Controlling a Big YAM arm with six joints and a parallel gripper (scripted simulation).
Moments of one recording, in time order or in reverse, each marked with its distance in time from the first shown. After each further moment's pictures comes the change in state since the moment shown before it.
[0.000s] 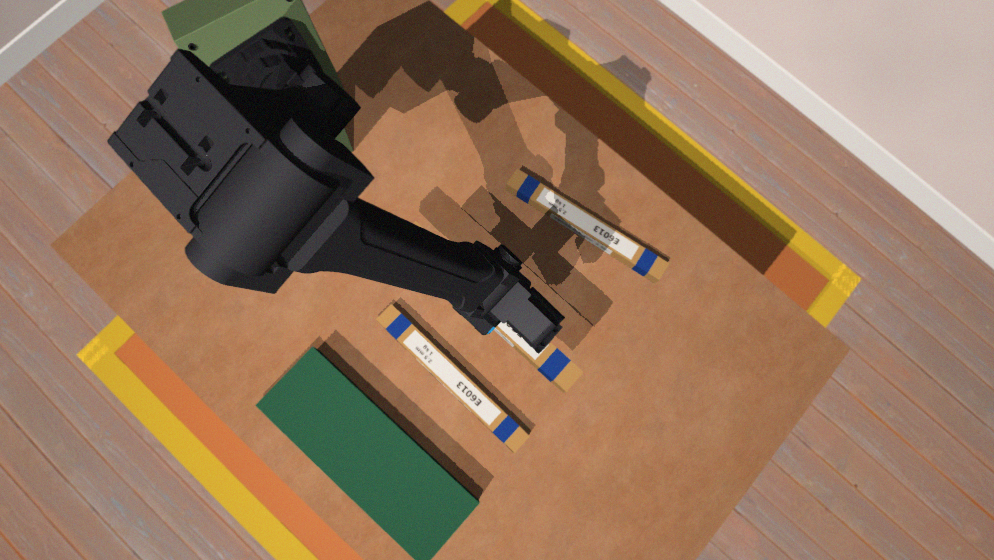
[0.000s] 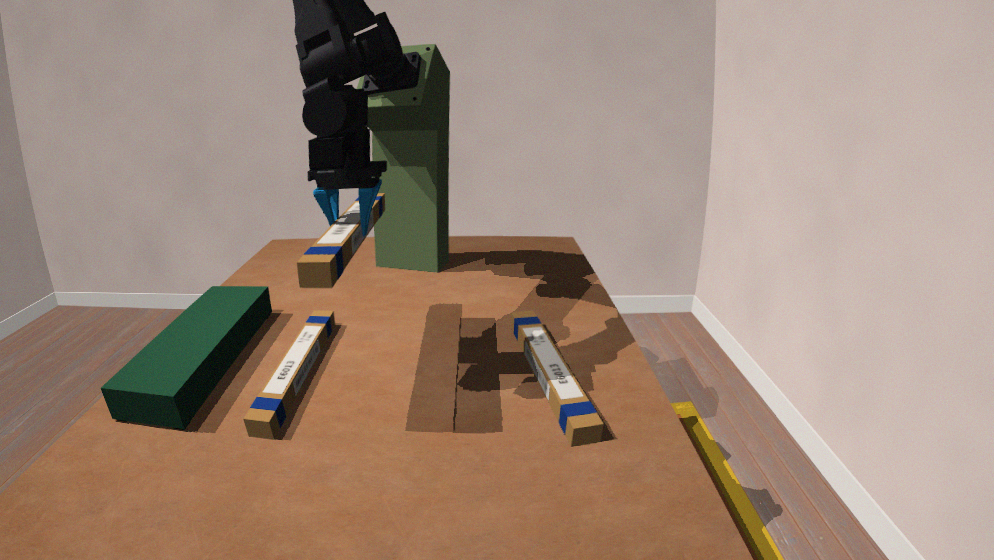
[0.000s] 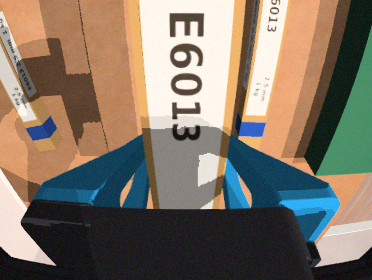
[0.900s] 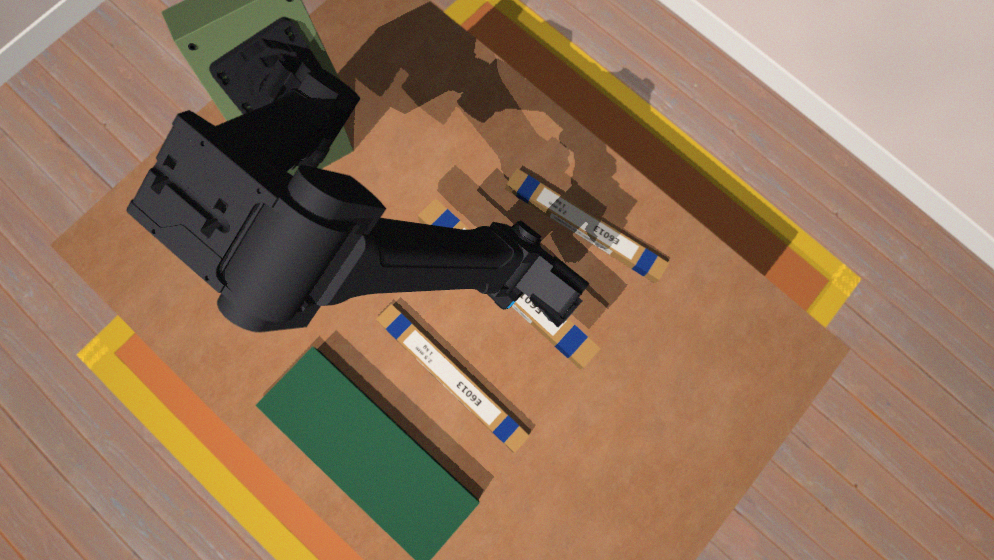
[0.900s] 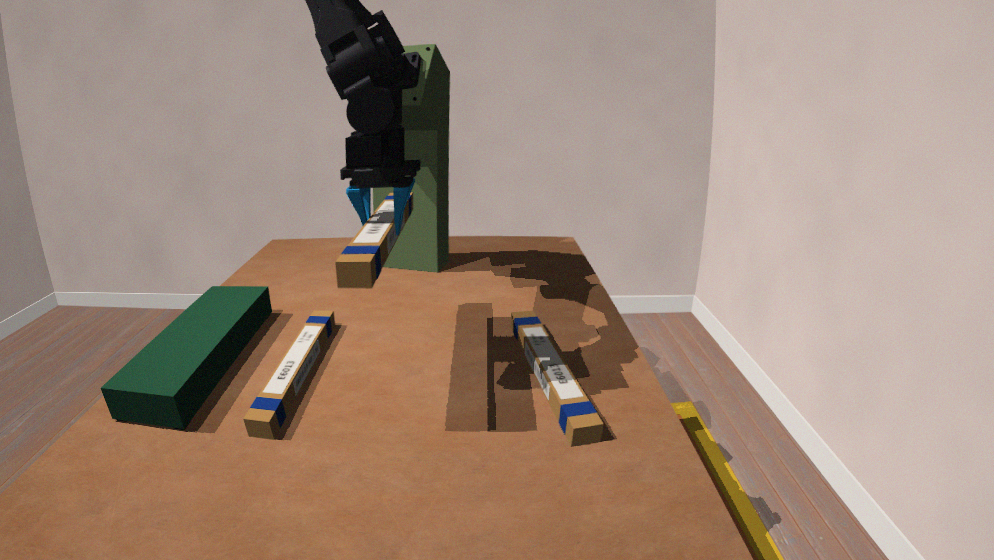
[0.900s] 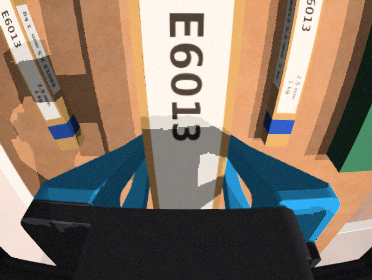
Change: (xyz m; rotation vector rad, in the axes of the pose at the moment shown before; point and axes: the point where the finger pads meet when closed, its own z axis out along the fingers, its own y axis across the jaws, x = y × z) arm 0.004 0.047 0.001 -0.003 0.002 0.010
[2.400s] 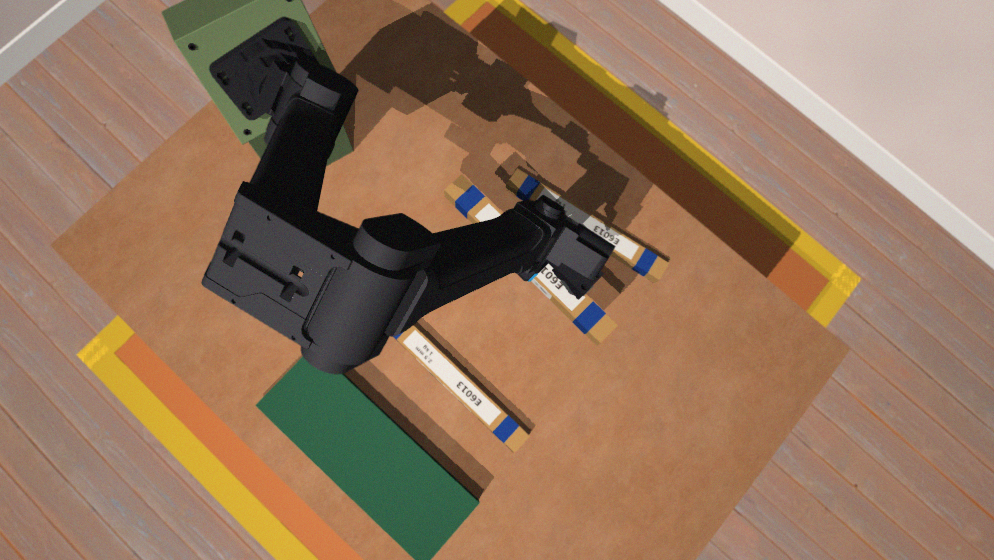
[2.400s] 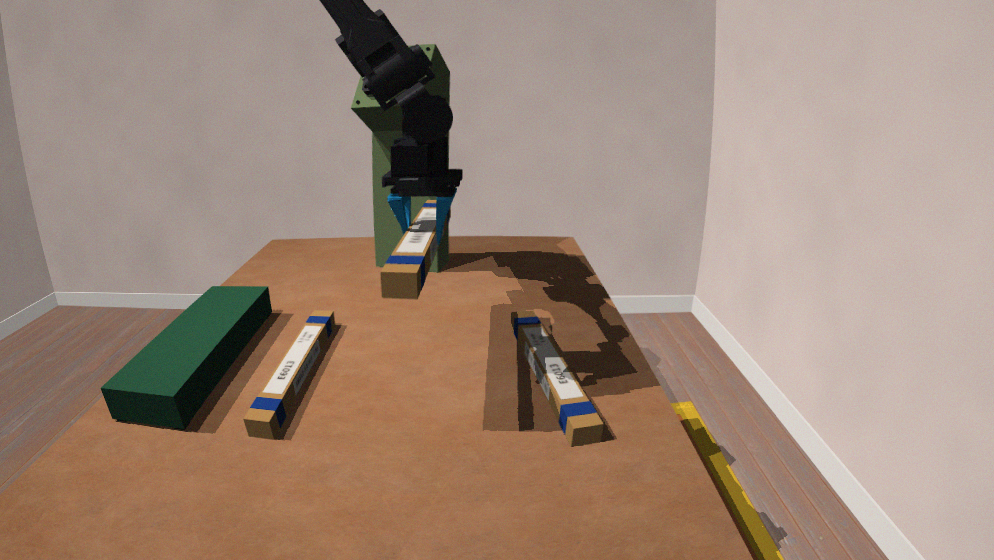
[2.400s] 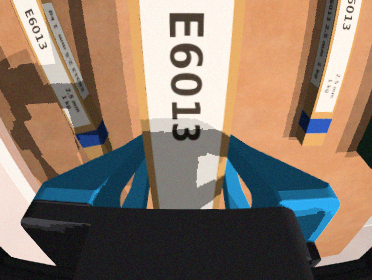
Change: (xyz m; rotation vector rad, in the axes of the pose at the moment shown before) arm 0.003 0.057 0.014 0.008 -0.005 0.041
